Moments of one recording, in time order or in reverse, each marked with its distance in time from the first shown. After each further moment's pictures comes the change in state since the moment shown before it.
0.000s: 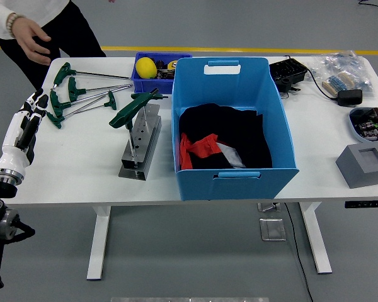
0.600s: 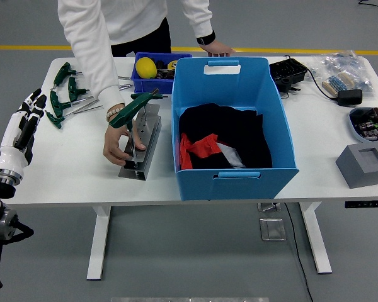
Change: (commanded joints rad) left arm 0.000 0.002 -0.006 -0.001 0.000 -0.001 -0.001; right arm -0.001 0.002 0.005 0.000 -0.022 0.004 -0.002
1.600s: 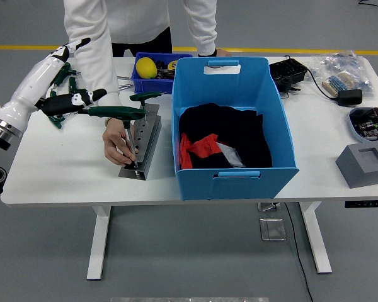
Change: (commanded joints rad) left arm -0.179 0.220 0.199 -0.279 0.698 -0.099 -0.118; right arm -0.020 0.010 -0.002 0.000 -0.013 0.002 -0.002
